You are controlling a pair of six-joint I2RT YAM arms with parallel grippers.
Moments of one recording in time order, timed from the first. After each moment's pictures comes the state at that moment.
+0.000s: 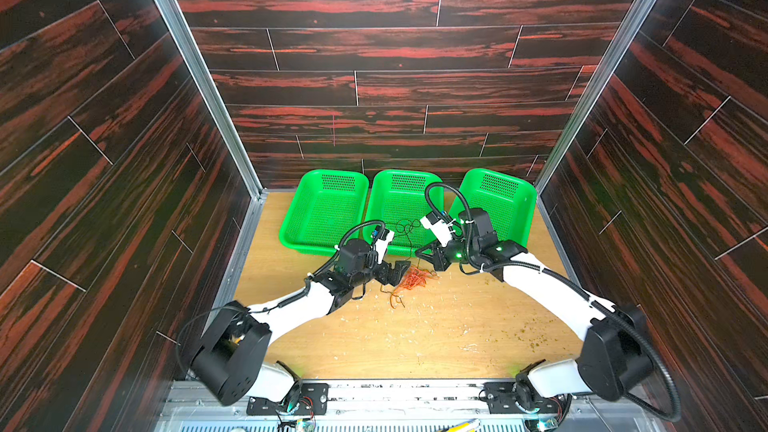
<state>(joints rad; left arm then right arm) -0.61 1.46 0.75 0.31 0.23 -0.19 0.53 1.44 1.09 -0.33 -0.59 0.02</state>
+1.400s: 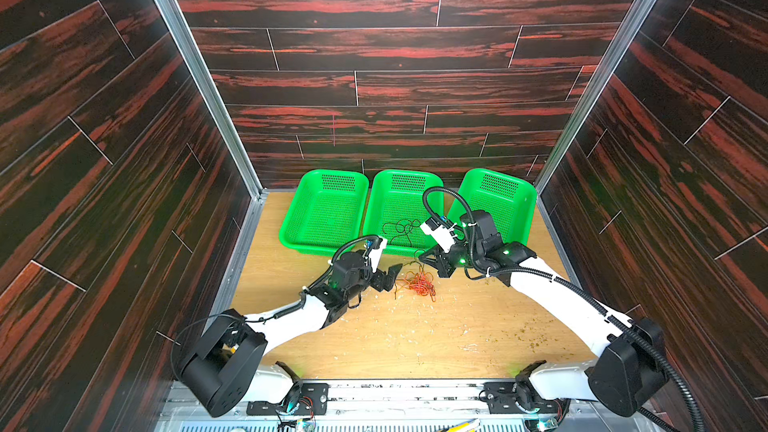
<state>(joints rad) -0.64 1.38 0.59 0.45 0.12 -0.10 0.56 1.37 1.10 -0.47 -0.52 -0.08</state>
